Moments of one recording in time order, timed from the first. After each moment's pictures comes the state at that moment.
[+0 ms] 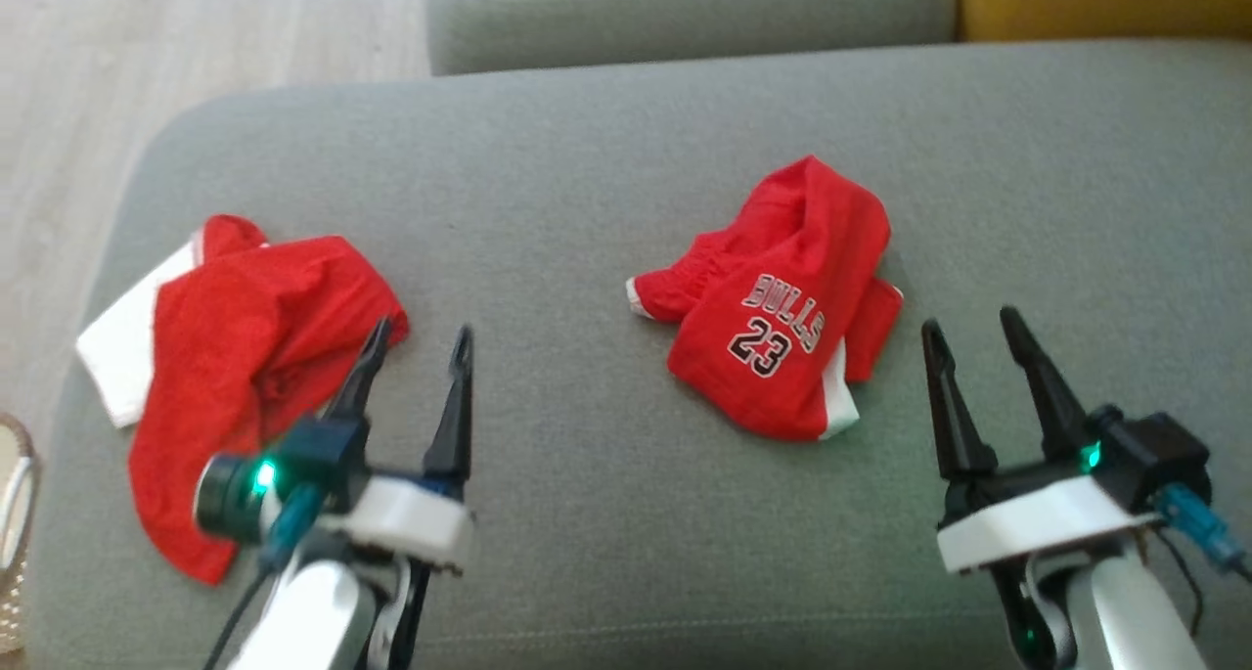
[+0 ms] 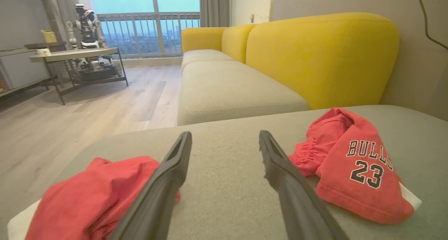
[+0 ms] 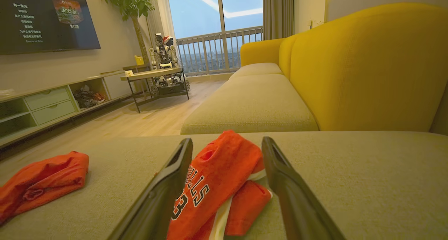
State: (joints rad) left arm -0.19 0.24 -0.51 0.16 -0.31 0.20 -0.26; right arm -0.07 -0.05 0.02 0.11 0.18 0.13 -0.25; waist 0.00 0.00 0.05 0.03
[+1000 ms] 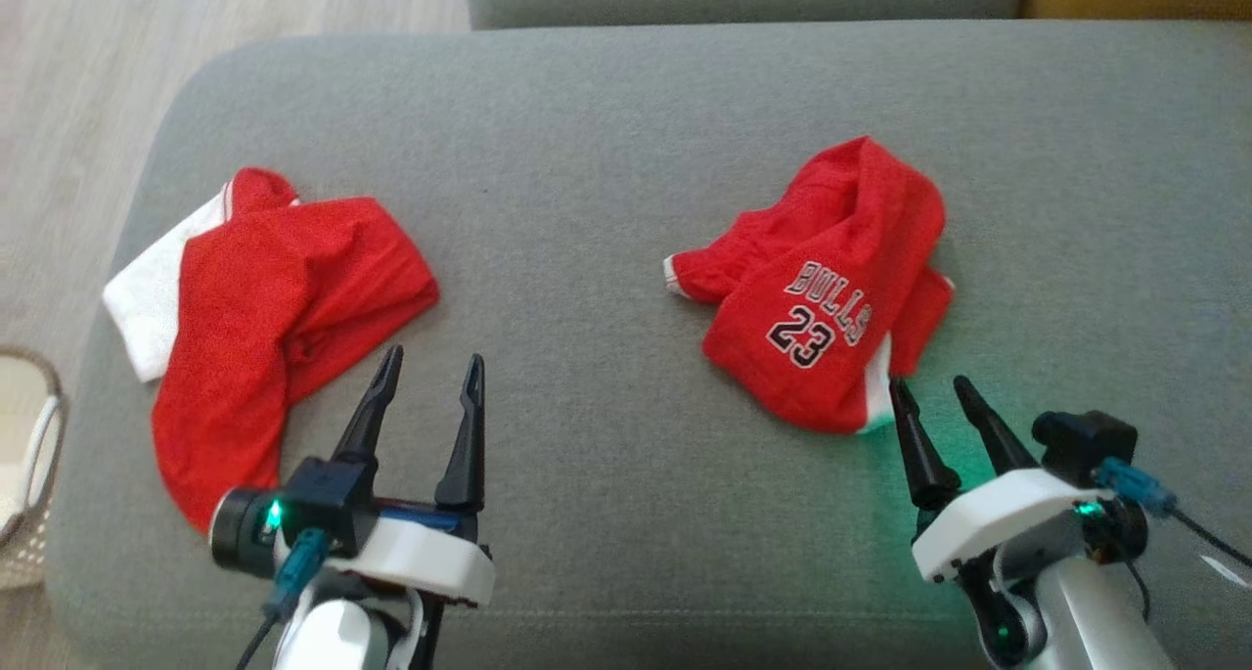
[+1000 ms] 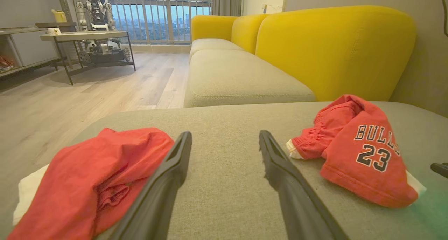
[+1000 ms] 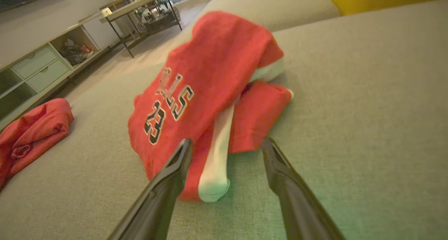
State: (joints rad) left arm -0.03 0.08 -0.31 0.09 -0.13 0.06 -0.26; right arm -0.15 -0.05 0.04 0.43 0.31 0.13 -0.16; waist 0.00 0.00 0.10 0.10
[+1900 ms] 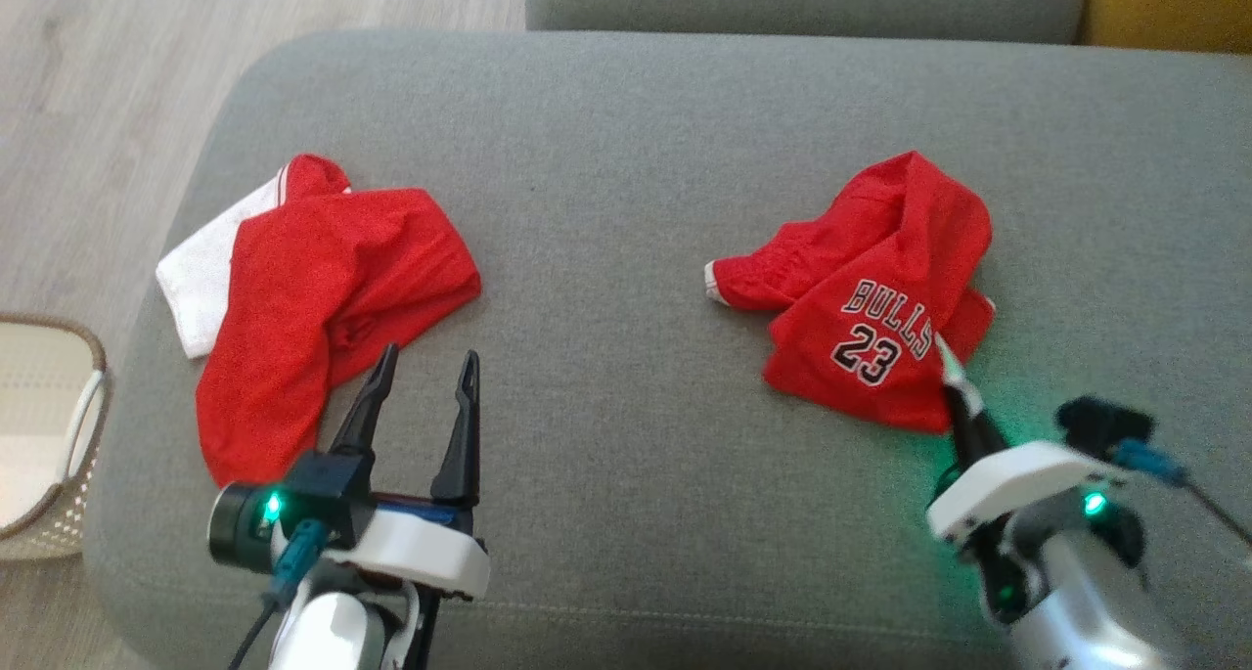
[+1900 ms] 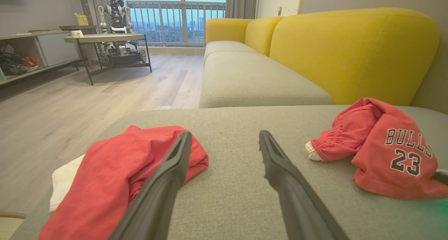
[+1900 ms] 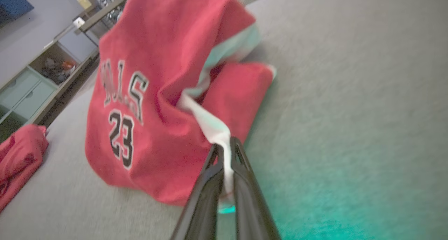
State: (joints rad) left arm -0.05 0.06 -0.28 0.13 -0.11 0.03 -0.26; right arm -0.35 -0.05 0.00 0.86 0.47 0.13 -0.24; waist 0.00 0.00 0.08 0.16
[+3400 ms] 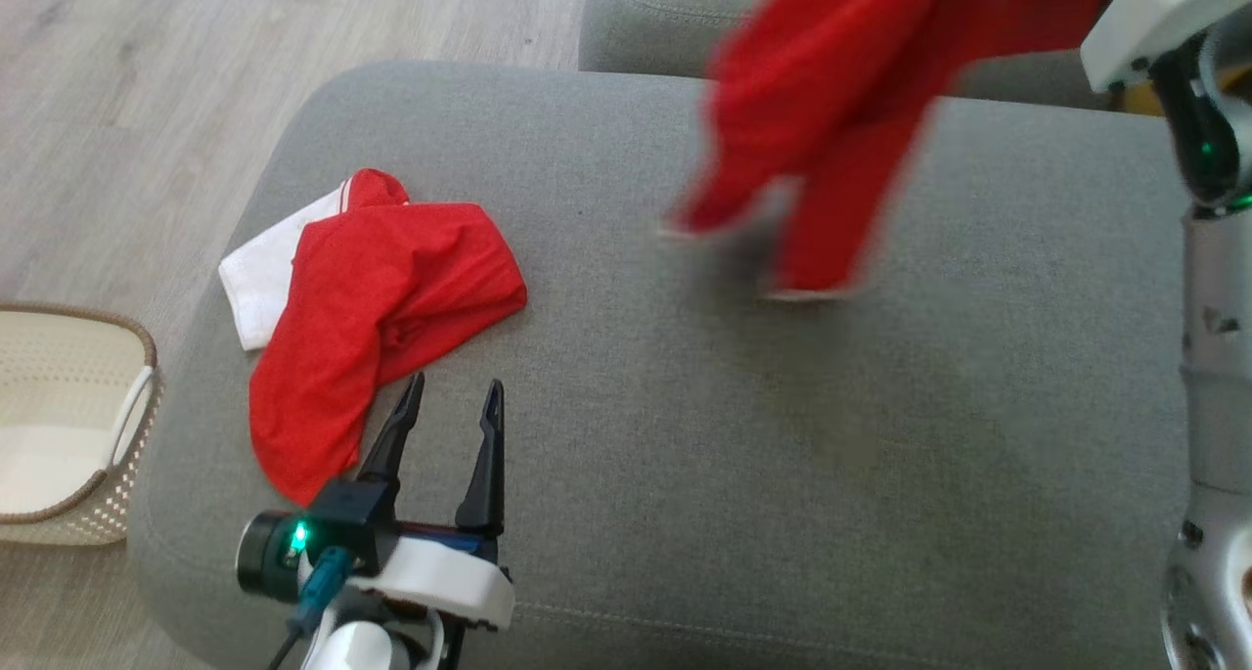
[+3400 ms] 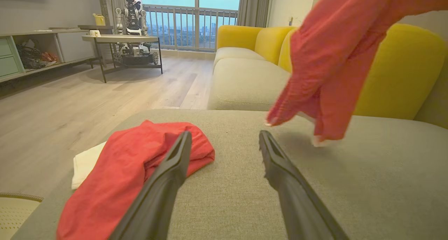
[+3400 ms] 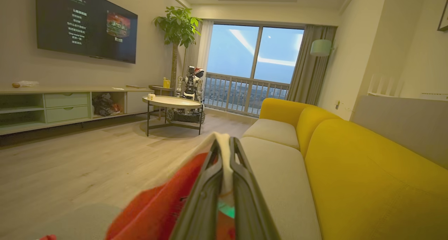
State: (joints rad) left arm -0.01 0.05 -0.34 0.11 -0.14 0.07 -0.26; right arm -0.86 -0.18 -0.02 0.27 0.14 0.13 0.22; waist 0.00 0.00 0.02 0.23
